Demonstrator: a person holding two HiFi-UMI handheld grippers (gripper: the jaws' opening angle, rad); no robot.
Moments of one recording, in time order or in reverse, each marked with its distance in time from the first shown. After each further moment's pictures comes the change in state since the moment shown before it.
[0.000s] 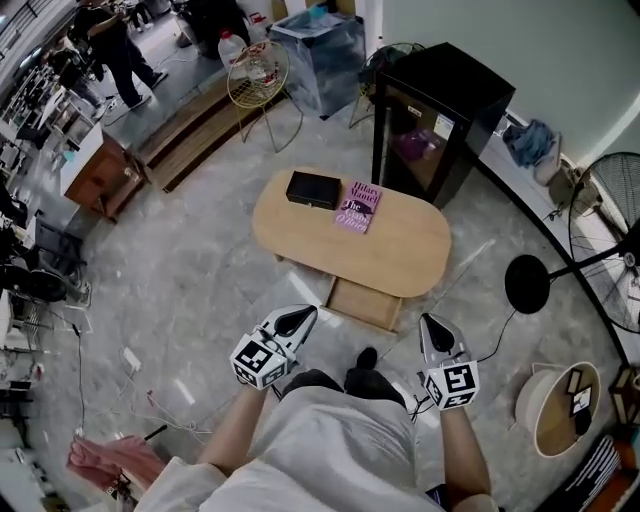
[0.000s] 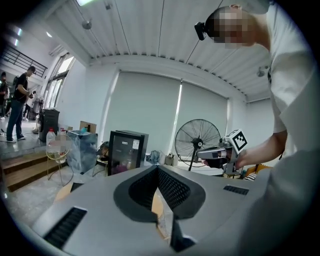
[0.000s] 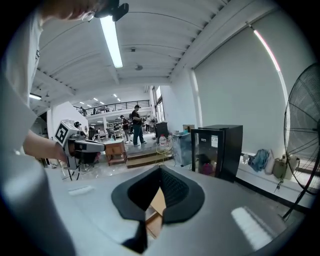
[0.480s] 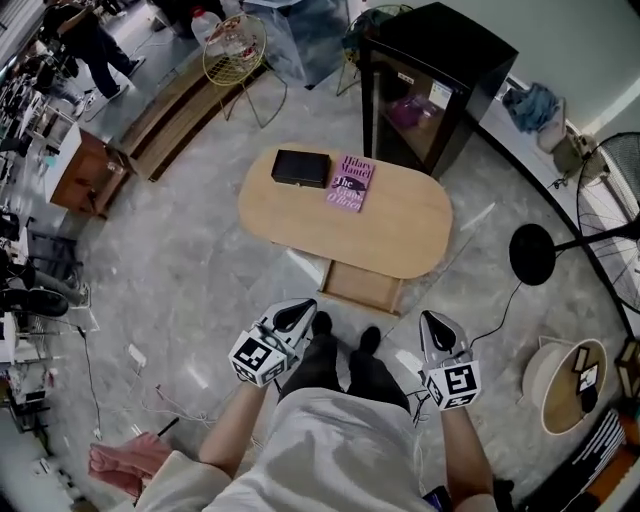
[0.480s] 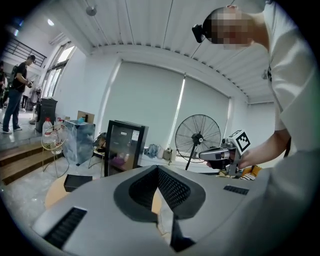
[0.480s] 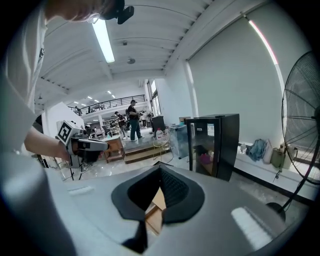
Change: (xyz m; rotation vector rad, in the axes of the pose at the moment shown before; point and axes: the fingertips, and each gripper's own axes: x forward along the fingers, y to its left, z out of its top) left arm 0.048 0.024 -0.032 -0.047 0.070 -0.041; right arm 0.022 -0.024 -0.041 0.052 0.071 -0.027
